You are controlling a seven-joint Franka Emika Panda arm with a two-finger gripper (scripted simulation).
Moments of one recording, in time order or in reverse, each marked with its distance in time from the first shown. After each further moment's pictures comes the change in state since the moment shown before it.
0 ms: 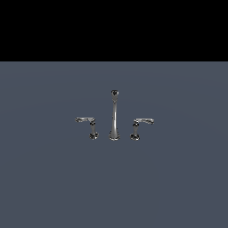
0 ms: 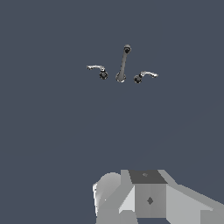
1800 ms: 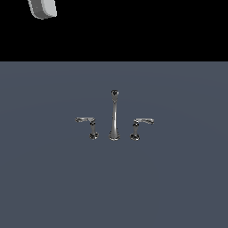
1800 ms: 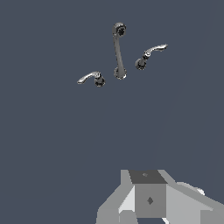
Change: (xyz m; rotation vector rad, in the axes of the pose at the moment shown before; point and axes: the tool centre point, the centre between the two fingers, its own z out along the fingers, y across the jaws) arm 0.055 -0.079 0.120 0.003 -0.011 0.514
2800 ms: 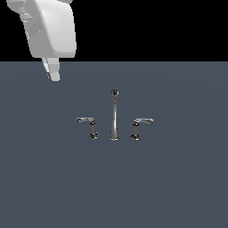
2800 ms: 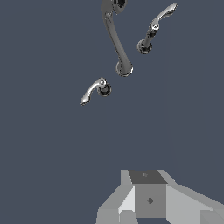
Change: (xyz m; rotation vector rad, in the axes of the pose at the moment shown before) arm 0.044 -0.069 0.097 0.007 -0.010 0.415
